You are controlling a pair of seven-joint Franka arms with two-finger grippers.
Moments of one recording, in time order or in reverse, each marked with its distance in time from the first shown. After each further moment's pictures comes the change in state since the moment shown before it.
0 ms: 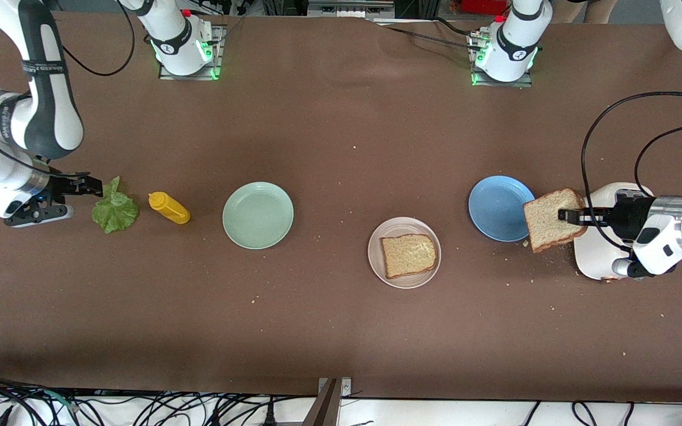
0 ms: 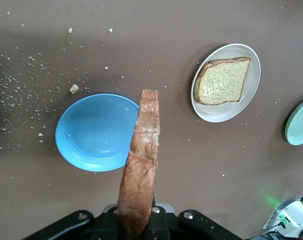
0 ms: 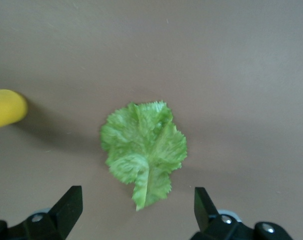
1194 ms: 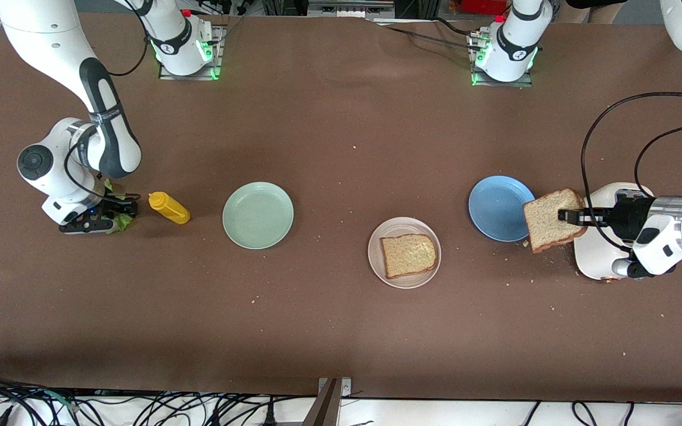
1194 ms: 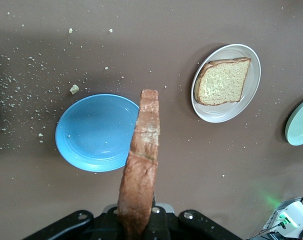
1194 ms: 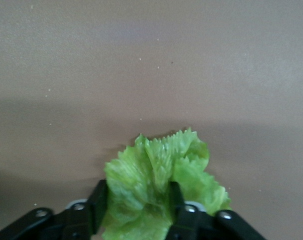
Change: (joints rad) left arm 0.000 0.001 0.000 0.000 0.000 0.001 0.000; right arm -0.001 0.213 0.078 -0.059 0.176 0.334 0.028
